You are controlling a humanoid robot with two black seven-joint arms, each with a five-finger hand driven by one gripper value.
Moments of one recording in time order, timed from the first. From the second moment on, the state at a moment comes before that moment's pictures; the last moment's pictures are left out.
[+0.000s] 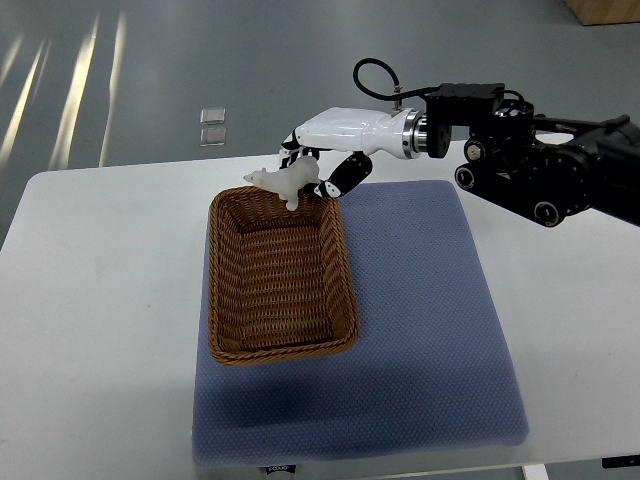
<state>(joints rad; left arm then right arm) -0.03 0.00 -0.16 -0.16 0.04 -0.01 0.05 1.26 -0.21 0.13 0.88 -1.47 0.12 0.43</state>
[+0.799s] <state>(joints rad) -0.03 0.00 -0.16 -0.17 0.04 -0.01 0.05 1.24 -0.18 0.04 0.88 -1.47 0.11 0.43</state>
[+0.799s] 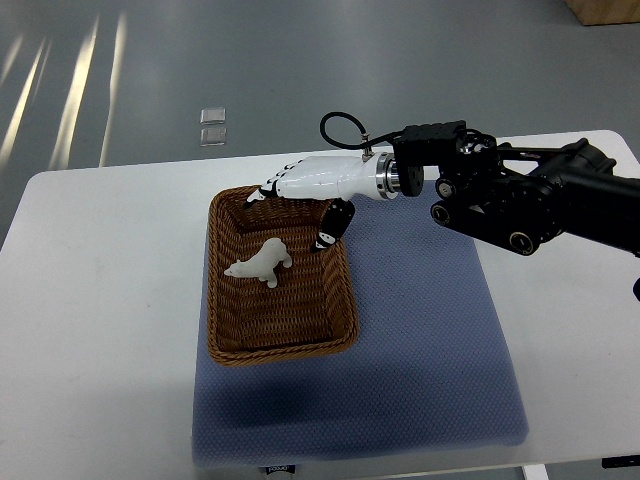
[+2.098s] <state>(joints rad) -0.03 0.00 -0.16 -0.17 0.04 -0.02 0.05 0.73 -0.21 0.71 0.63 -0.10 -0.03 0.36</state>
